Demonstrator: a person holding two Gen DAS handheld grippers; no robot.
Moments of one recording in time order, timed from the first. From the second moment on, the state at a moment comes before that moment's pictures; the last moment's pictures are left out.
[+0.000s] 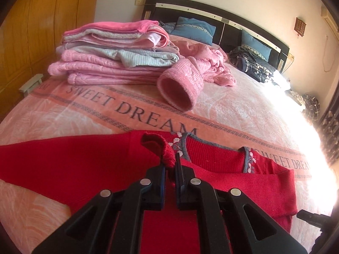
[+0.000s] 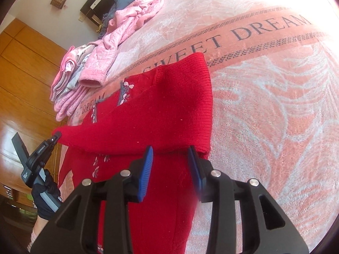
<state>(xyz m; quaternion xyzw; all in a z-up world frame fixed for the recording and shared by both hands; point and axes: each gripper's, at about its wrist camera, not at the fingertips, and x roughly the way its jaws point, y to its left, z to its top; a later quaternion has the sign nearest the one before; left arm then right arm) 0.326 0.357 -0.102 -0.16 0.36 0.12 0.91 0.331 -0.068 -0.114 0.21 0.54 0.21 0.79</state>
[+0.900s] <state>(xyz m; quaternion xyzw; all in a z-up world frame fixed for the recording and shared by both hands) 0.316 0.423 -0.124 -0.24 0.38 0.14 0.89 0.349 -0.041 -0.097 0.14 0.54 0.17 0.82</state>
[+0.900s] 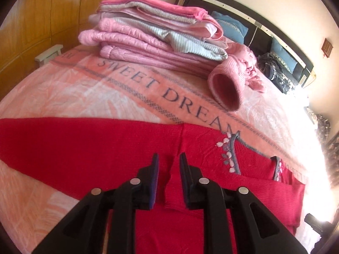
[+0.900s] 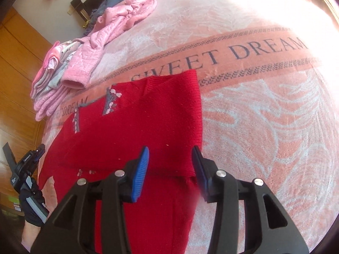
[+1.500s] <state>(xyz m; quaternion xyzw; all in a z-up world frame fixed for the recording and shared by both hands) 0.343 0.385 -0.184 -0.22 0.46 0.05 0.86 0.353 0.006 -0.139 0.10 0.58 0.18 0.79</state>
